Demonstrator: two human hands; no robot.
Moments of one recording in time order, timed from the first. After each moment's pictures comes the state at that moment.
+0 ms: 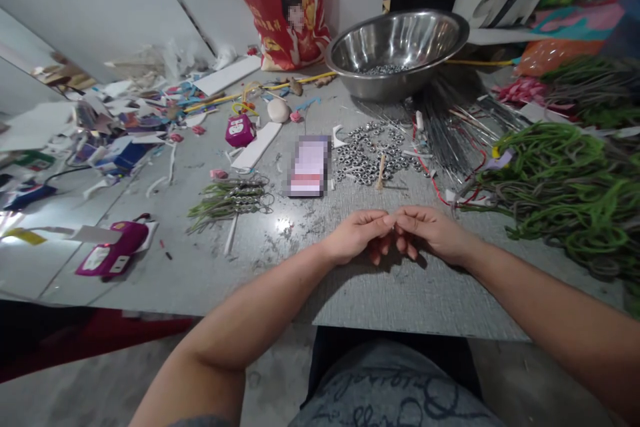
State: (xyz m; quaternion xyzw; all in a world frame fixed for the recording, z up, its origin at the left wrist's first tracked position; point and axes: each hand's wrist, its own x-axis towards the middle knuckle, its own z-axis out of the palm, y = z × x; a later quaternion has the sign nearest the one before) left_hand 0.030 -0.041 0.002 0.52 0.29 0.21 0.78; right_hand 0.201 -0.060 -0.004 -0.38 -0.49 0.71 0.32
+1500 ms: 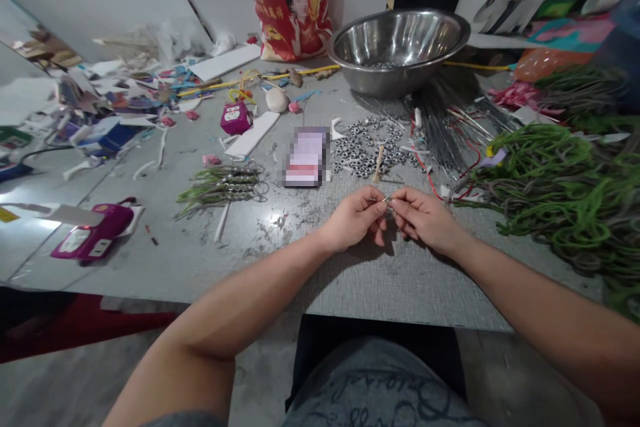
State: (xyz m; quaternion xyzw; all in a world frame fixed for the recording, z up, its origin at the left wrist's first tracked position) left_hand 0.038 -0.037 -0.012 0.54 0.30 0.31 0.73; right_hand 0.196 -0.059 -0.003 -0.48 -0.55 0.57 0.38
